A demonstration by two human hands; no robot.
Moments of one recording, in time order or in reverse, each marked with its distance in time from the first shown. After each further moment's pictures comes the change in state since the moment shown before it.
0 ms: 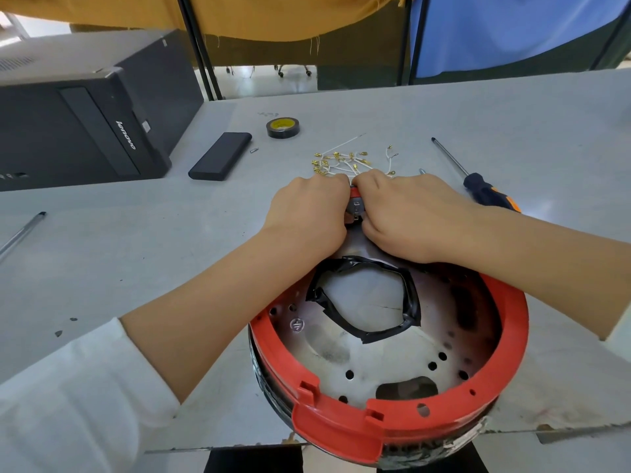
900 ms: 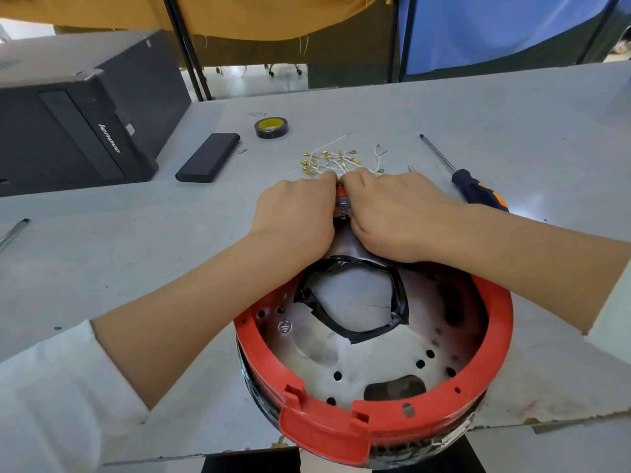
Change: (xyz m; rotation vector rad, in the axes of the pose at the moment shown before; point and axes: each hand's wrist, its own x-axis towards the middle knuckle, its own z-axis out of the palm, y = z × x) left_hand -0.002 0.003 0.003 0.064 0.046 -0.013; right_hand 0.001 -0.001 0.005 0.003 0.015 0.018
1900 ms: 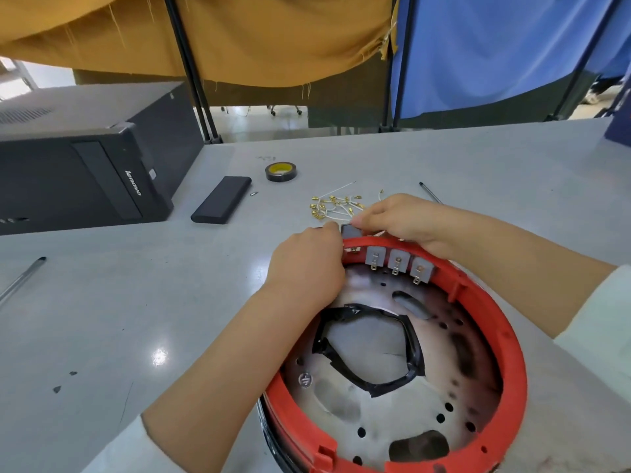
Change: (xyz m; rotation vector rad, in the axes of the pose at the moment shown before) left_hand 0.002 -0.010 0.001 -0.191 -0.032 -0.038; right_hand 0.041 0.026 -0.019 1.182 -0.319 0.643
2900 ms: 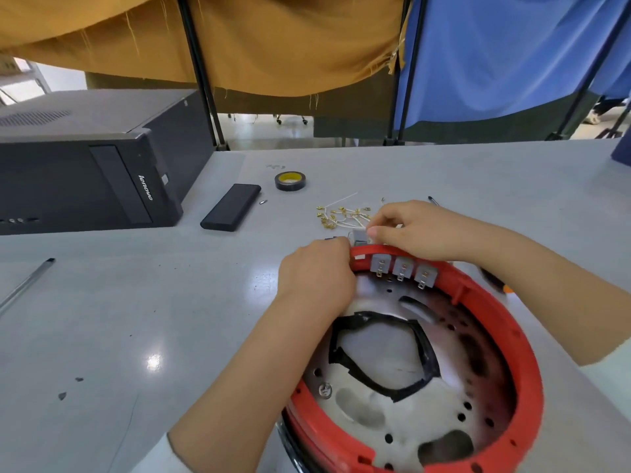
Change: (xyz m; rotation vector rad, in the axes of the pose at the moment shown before) left_hand -0.002 0.002 -0.008 -0.069 -0.083 -0.098; right_hand -0.005 -0.003 -0.014 -0.525 0.027 -0.322
